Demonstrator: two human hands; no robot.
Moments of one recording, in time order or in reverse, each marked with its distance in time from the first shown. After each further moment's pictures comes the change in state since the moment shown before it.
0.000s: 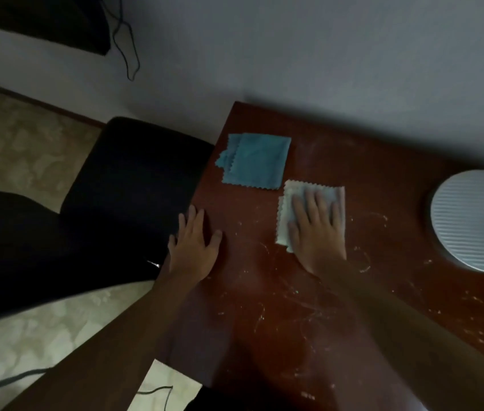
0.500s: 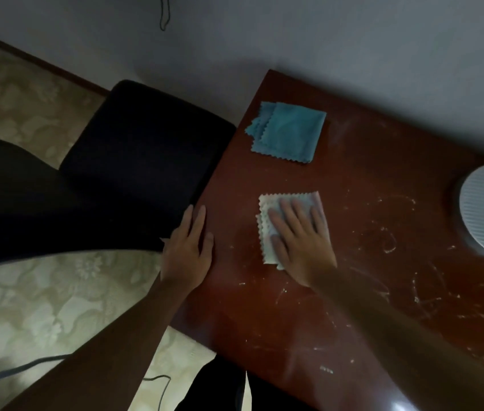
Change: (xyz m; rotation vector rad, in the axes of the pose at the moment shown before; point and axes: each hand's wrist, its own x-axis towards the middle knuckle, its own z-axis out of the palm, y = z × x) left_hand -0.051 -0.089 0.025 -0.049 0.217 0.152; right_hand -0.051 -0.072 0.020 -0.094 -0.050 -0.294
